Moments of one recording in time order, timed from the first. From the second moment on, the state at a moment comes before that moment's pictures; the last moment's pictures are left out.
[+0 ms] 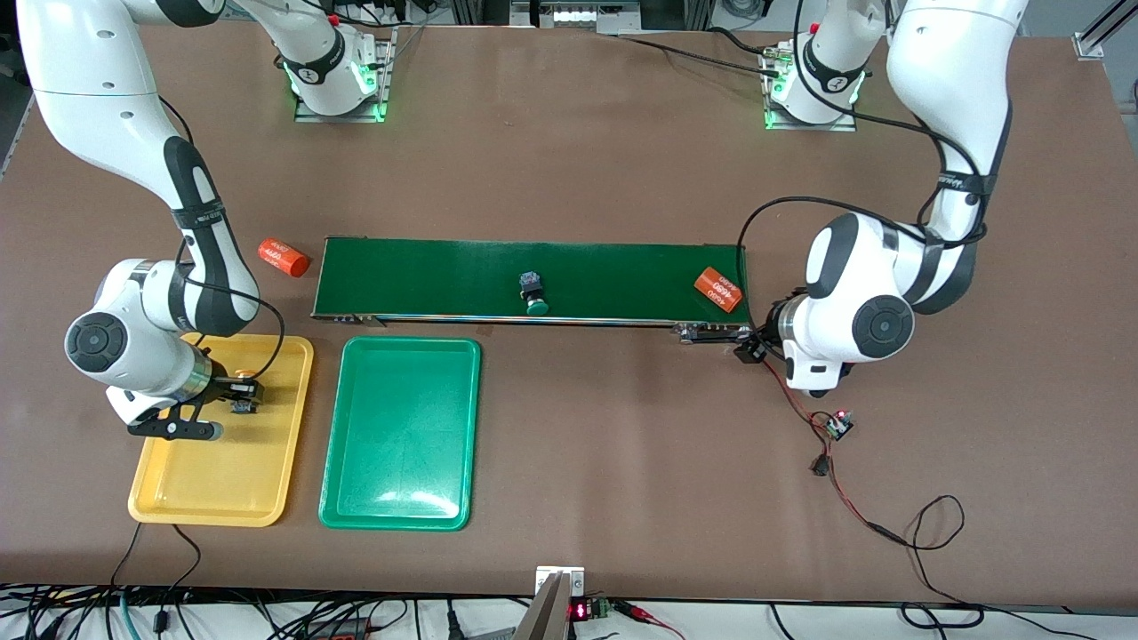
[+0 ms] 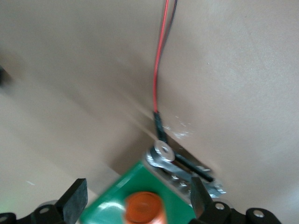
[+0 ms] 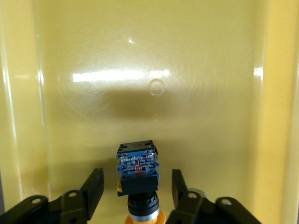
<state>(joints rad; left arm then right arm) -0.24 0.53 -0.03 -1.65 -0.12 1.89 -0.90 0.02 0.71 -0.09 -1.62 -0.04 2.35 0.03</state>
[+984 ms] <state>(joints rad) -0.02 0.50 -0.01 -1.59 0.20 1.67 0.22 0.38 0.46 -0.06 -1.59 -0.04 1.86 0.39</state>
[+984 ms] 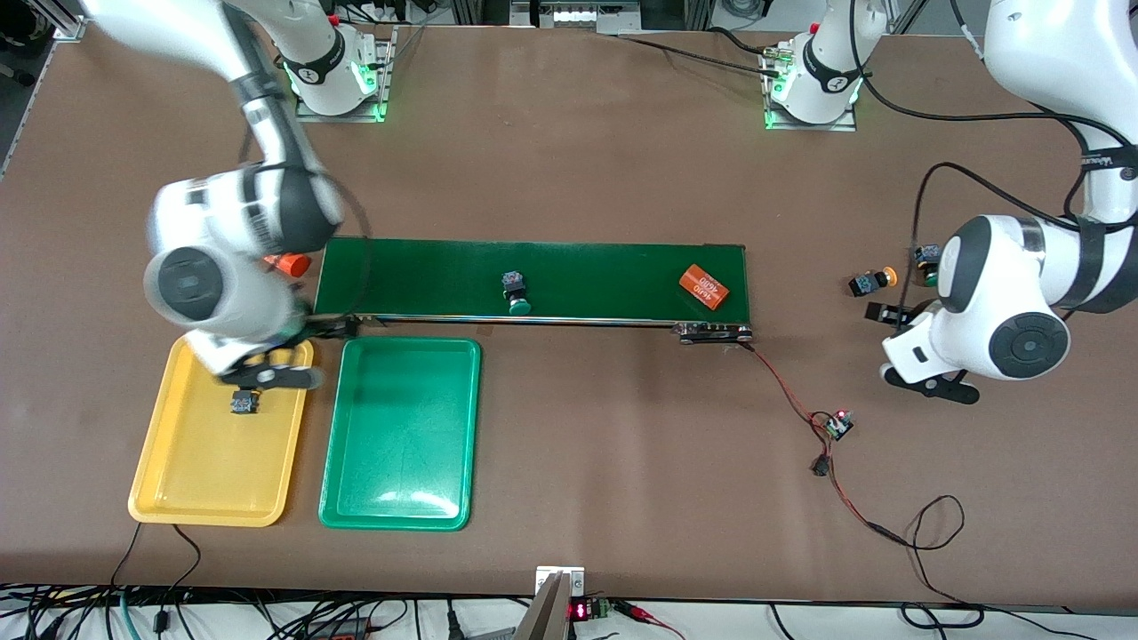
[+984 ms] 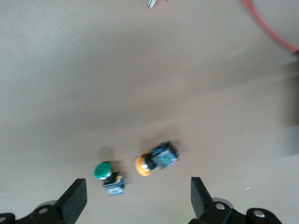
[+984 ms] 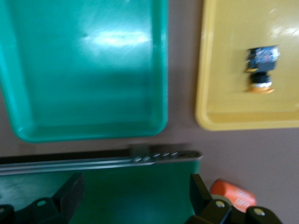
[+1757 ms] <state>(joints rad) 0.05 0.61 -0.12 -1.68 0.37 1.67 0.36 0.68 0.47 -0.03 -1.73 0.07 2.11 0.54</state>
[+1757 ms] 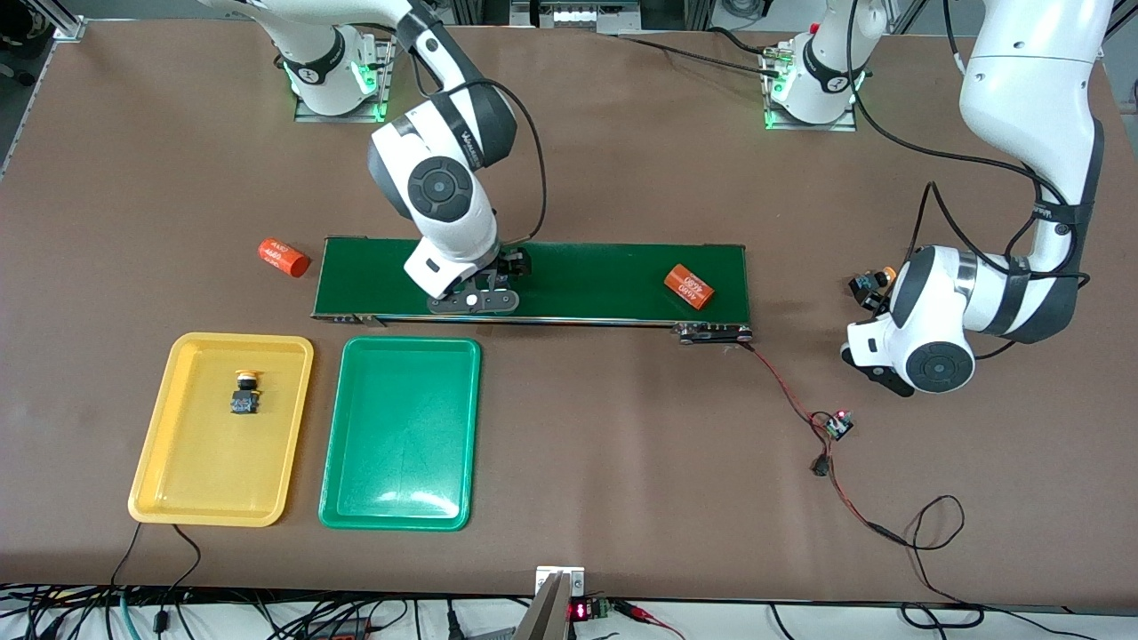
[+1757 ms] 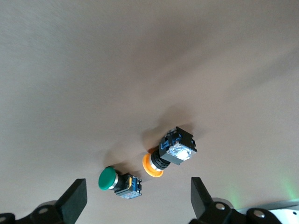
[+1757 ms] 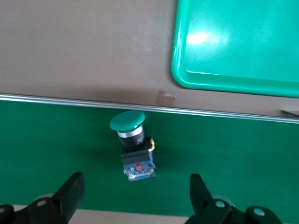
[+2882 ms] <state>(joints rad) 0.06 0.51 -0.14 -1.99 0.37 1.81 0.36 0.68 0.40 -0.19 -1.82 0.06 2.28 0.52</state>
